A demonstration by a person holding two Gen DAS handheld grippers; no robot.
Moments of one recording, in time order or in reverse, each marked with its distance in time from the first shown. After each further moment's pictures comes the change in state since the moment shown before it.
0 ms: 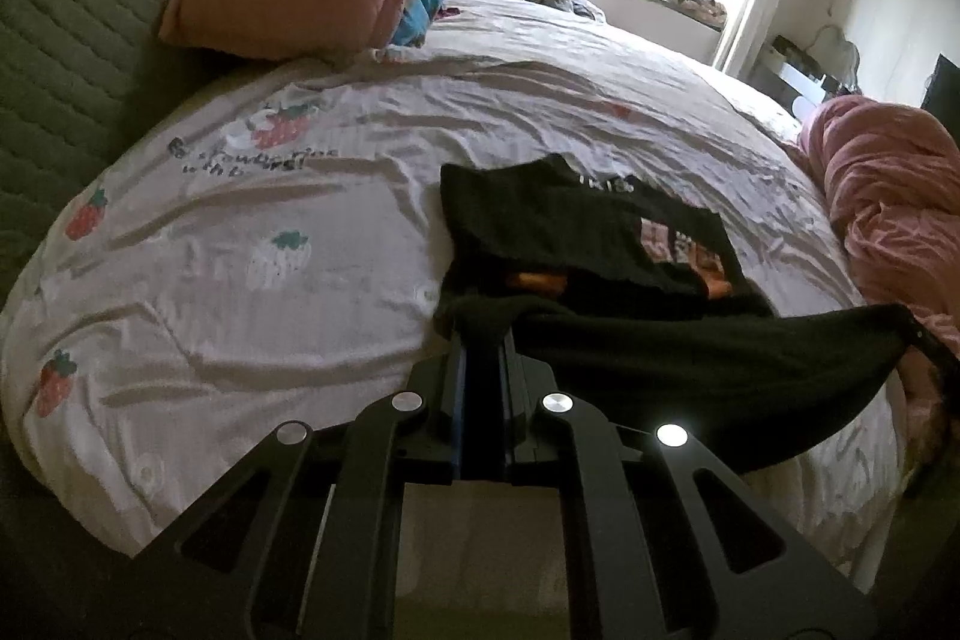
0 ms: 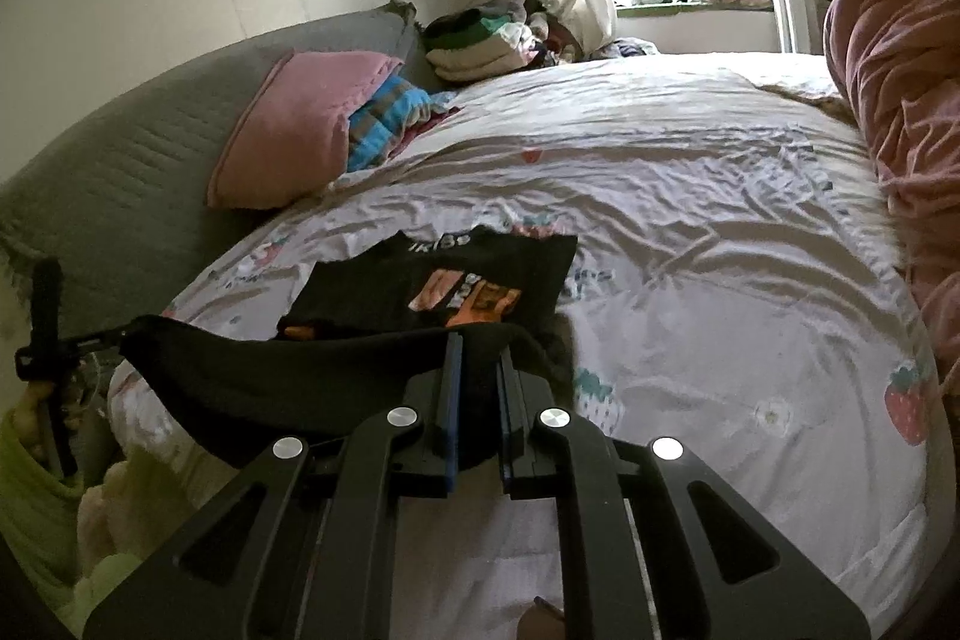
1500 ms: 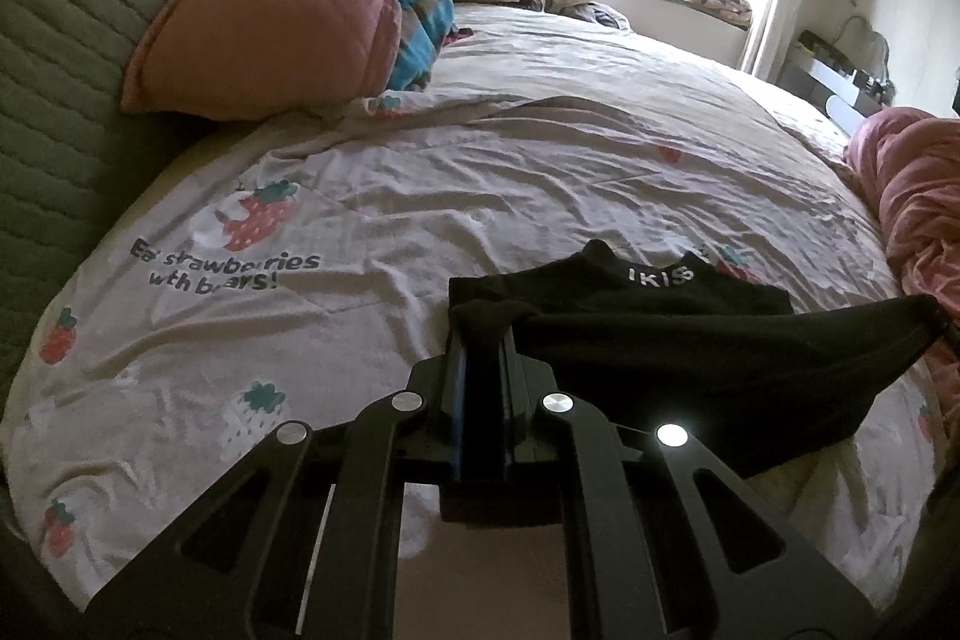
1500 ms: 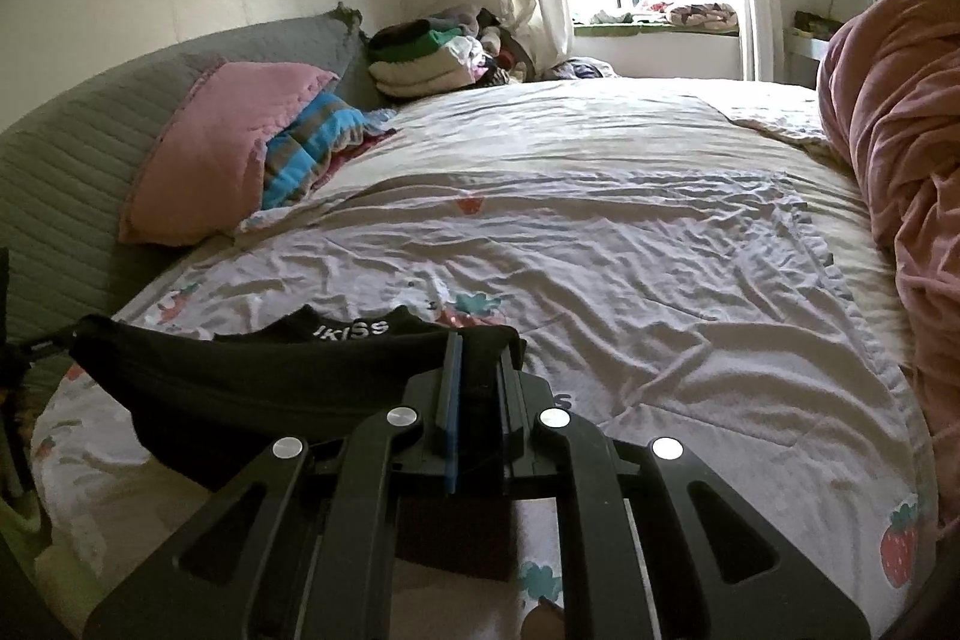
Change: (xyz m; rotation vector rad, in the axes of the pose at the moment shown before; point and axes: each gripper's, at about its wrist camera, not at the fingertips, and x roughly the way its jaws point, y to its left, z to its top) left arm 0.097 -0.010 0.103 0.047 -0.021 0.084; right arm 0.116 -0.026 0.083 -0.018 -0.028 -0.160
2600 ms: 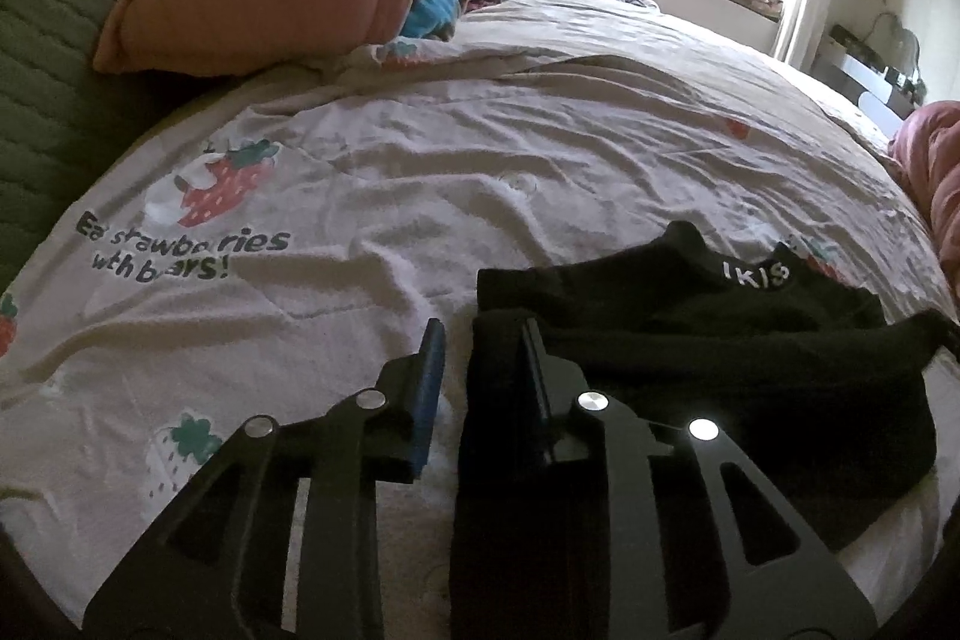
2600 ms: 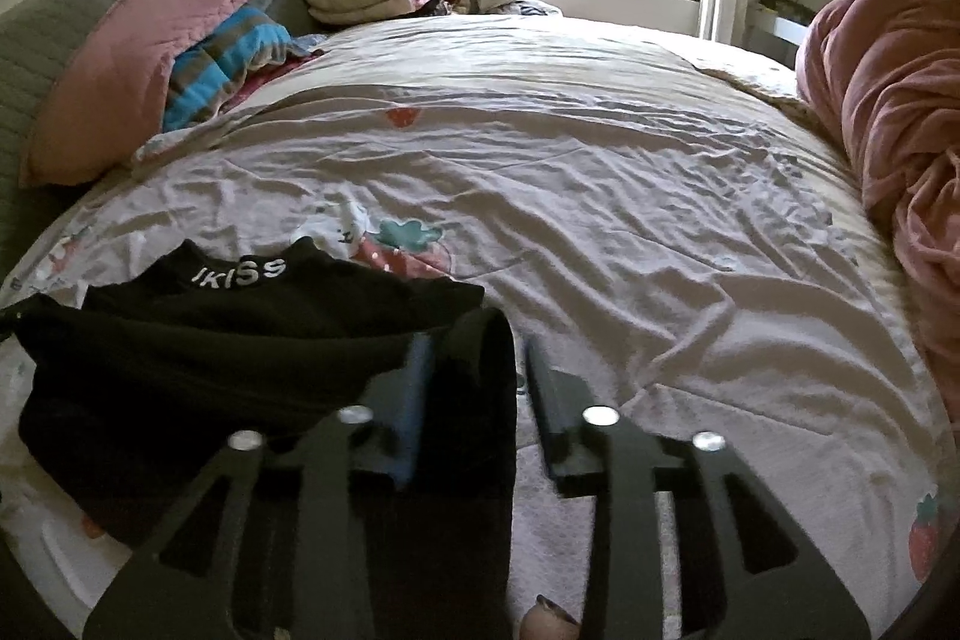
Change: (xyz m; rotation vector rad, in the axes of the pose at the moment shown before) left arm 0.109 0.019 -0.015 -0.020 0.012 0.047; right arm 0.113 0.007 -0.027 -0.032 0.140 -0.207
